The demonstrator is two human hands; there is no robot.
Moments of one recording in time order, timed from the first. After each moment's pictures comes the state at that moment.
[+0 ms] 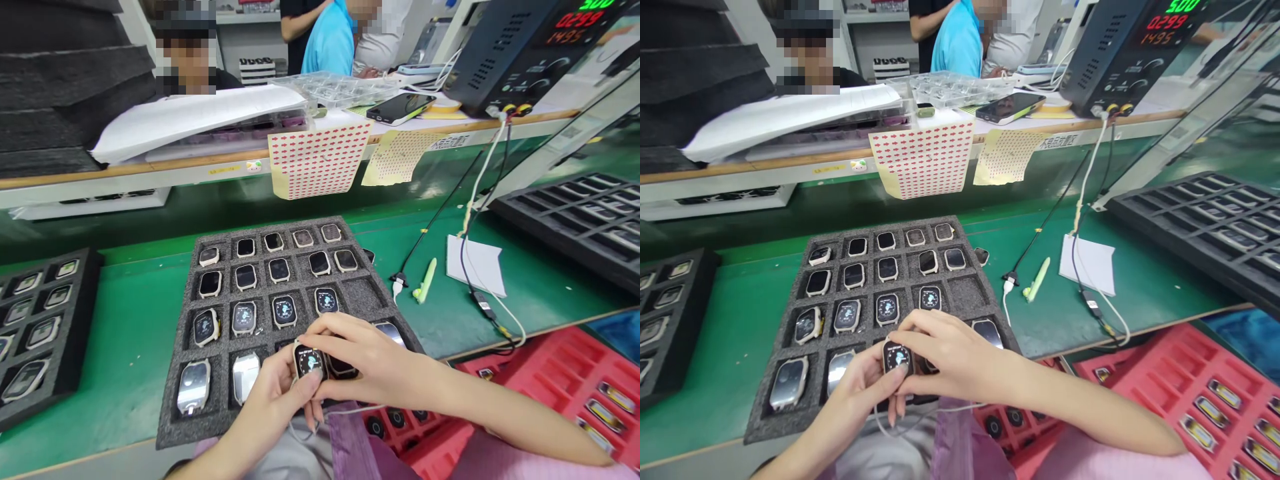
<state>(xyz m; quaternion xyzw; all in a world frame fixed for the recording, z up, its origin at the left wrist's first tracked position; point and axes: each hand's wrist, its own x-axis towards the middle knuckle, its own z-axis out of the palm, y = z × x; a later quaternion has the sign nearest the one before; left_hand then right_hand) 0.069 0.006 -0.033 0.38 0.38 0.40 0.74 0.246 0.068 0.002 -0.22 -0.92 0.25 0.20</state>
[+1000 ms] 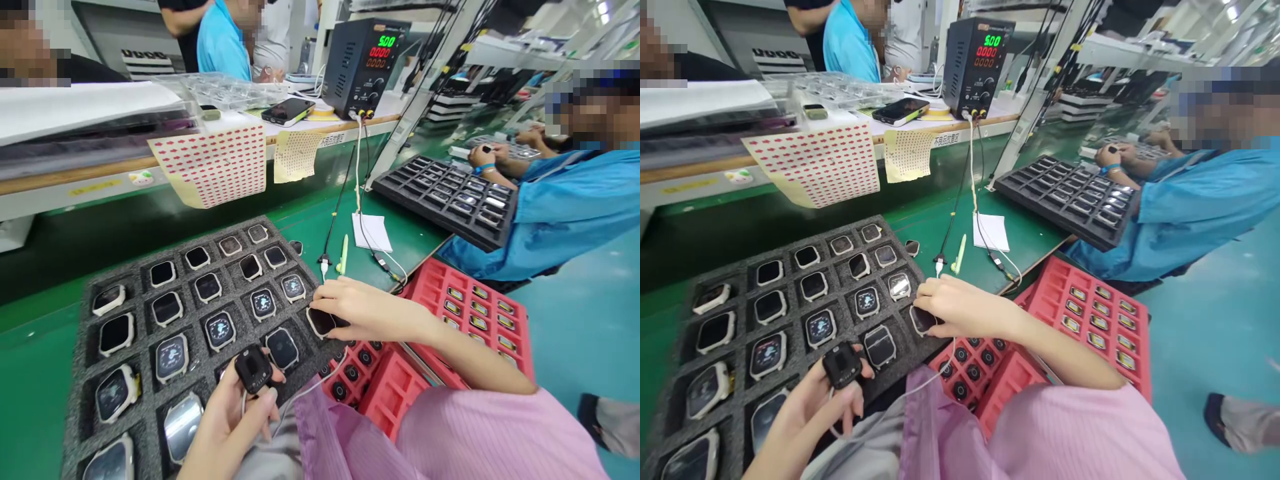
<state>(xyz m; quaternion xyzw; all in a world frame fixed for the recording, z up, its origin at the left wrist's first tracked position) 0.077 -0.007 -0.035 0.36 0.43 0.39 0.73 0.333 0.055 0.032 -0.39 -0.91 0.14 -0.02</state>
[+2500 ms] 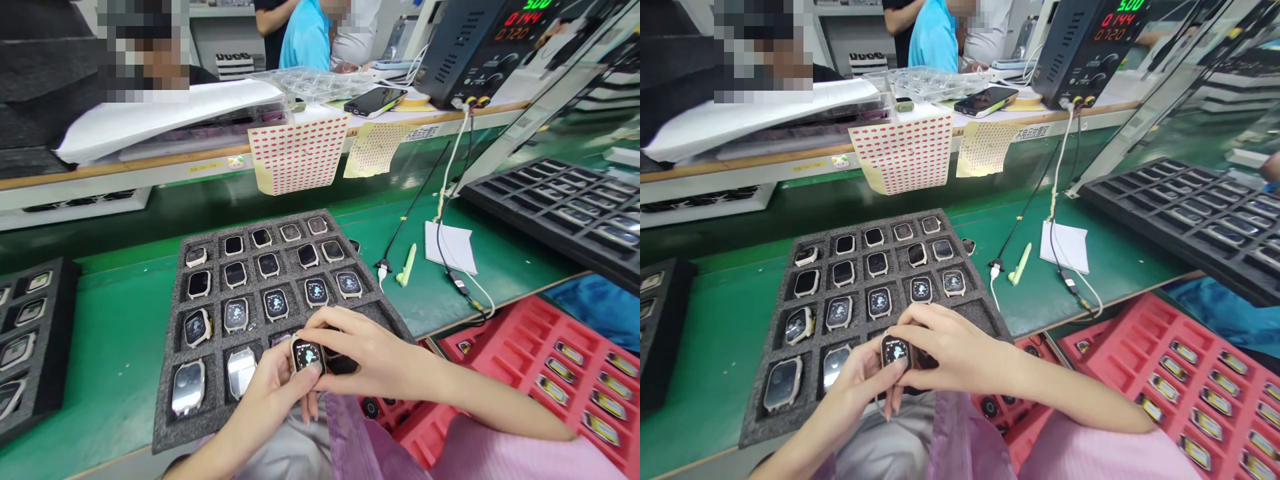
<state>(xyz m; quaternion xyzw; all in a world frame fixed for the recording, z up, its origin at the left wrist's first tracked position) 0.067 0.005 -0.032 0.39 0.36 0.36 0.77 0.251 0.051 0.003 -0.25 -0.91 0.23 0.22</state>
